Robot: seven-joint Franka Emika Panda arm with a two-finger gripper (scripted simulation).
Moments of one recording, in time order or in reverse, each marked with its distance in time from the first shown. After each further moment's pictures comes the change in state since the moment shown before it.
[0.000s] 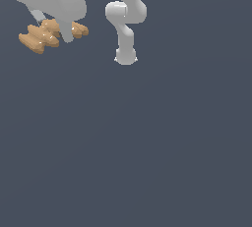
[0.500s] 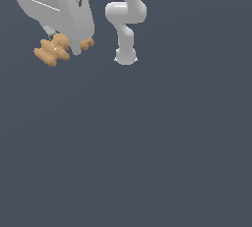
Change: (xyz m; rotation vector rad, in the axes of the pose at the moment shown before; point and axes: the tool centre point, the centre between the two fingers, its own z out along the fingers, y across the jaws) arm -0.009 0.002 0.031 0.000 0.000 0.000
